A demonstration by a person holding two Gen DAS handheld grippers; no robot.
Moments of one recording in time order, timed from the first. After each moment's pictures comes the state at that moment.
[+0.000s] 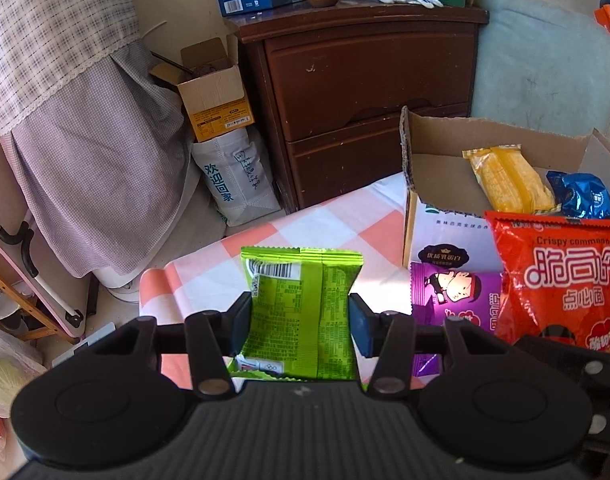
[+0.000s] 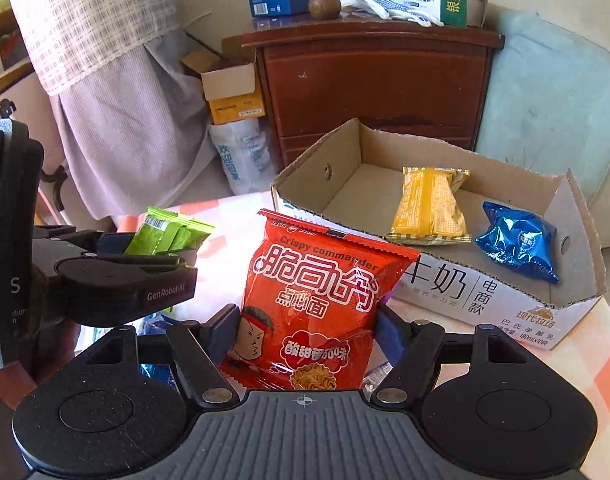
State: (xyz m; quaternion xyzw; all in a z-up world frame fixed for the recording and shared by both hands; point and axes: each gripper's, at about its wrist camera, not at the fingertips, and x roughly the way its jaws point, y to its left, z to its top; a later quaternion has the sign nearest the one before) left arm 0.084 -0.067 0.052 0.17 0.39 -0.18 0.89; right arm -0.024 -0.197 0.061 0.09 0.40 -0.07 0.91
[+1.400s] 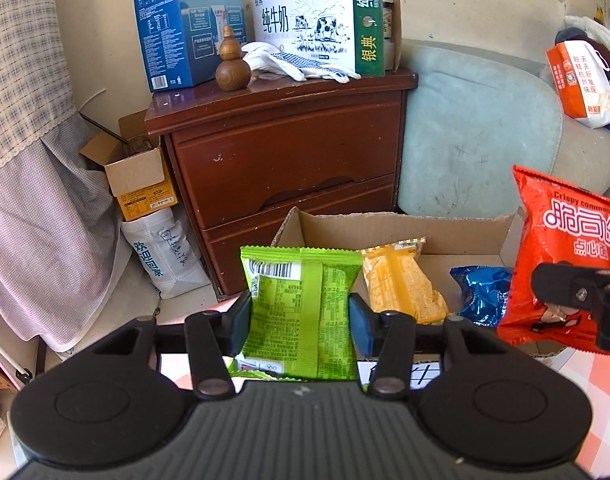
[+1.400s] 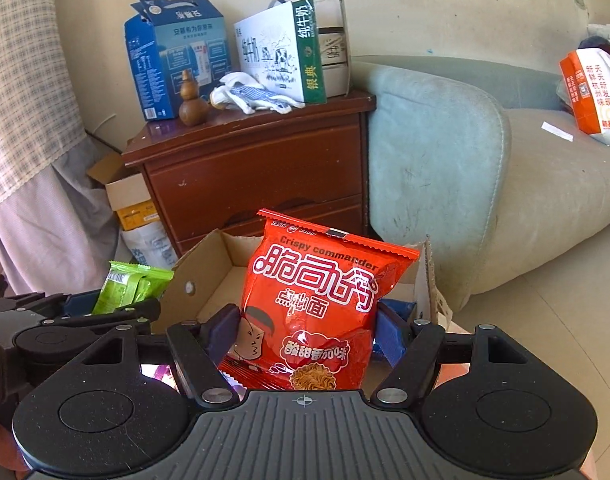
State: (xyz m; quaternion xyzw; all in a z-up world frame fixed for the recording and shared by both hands) left arm 0.071 -0.167 0.092 0.14 0.32 -0.25 0.90; right arm -0.050 -0.316 0.103 0.13 0.30 -0.20 0.92
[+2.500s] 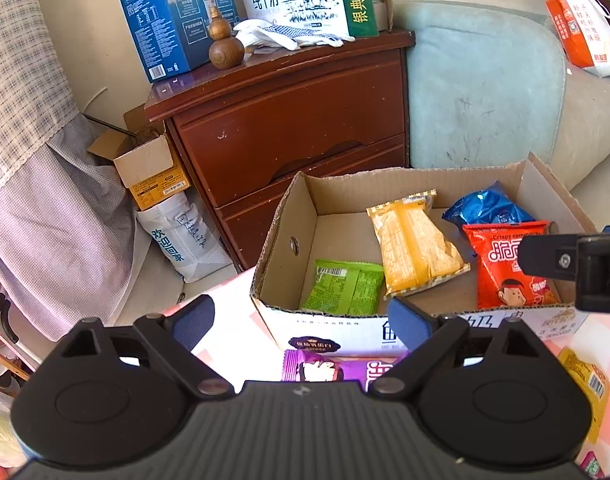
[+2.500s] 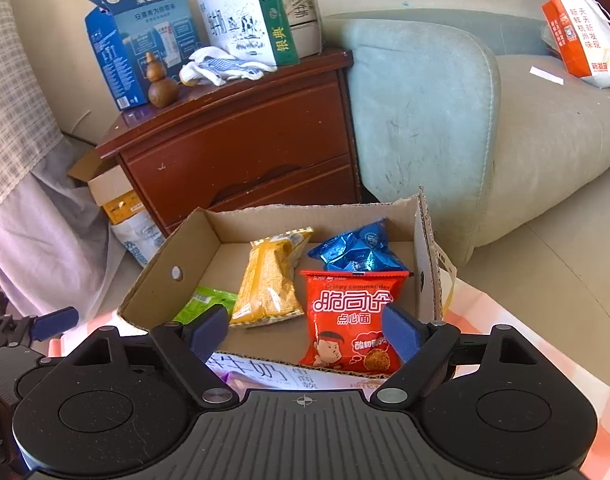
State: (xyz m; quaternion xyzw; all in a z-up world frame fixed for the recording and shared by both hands) left arm 0.053 -0.170 0.081 0.20 0.34 -0.23 0.89; right arm -0.045 -0.320 0.087 0.18 0.34 -0.19 0.90
